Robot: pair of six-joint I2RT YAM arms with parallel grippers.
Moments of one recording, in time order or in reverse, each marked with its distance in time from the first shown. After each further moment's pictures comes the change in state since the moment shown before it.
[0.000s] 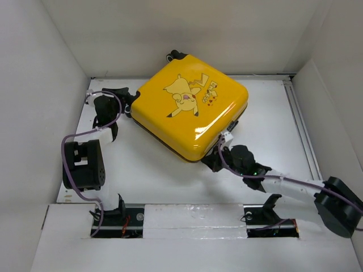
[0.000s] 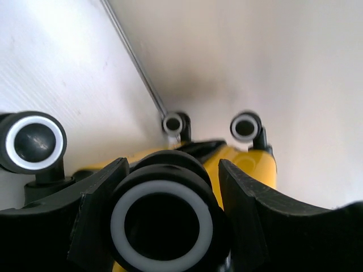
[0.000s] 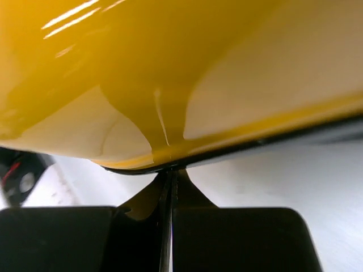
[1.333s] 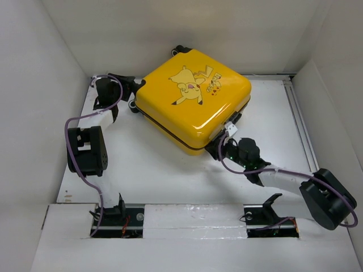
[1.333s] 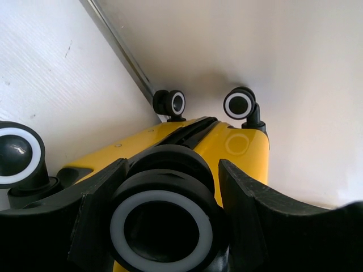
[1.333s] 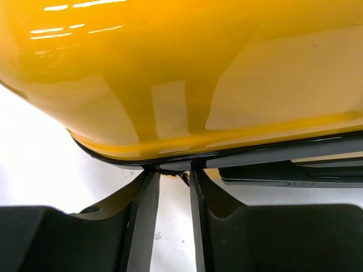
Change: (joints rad) left arm -0.003 0.190 0.351 -0.229 0.121 0.023; right arm -0.168 0.140 -0.013 0.299 -0.098 -0.293
